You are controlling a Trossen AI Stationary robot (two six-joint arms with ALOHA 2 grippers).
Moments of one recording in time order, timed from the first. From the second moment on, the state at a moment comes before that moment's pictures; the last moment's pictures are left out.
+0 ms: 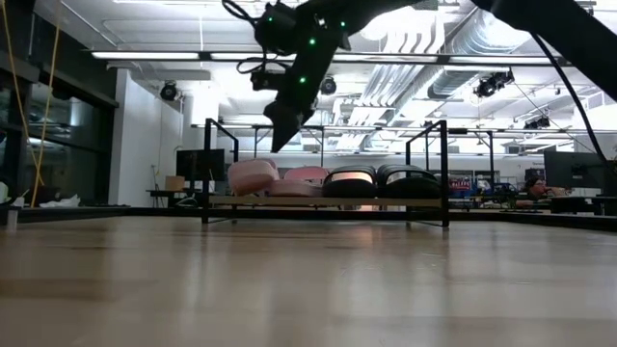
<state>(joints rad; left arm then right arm) 0.17 0.50 0.57 -0.19 0.39 0.62 -0.25 2.21 2.03 -0.76 0.40 -0.29</state>
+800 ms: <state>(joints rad) 0.17 0.50 0.57 -0.20 0.38 0.62 -0.19 2.21 2.01 -0.93 0.33 -0.27</state>
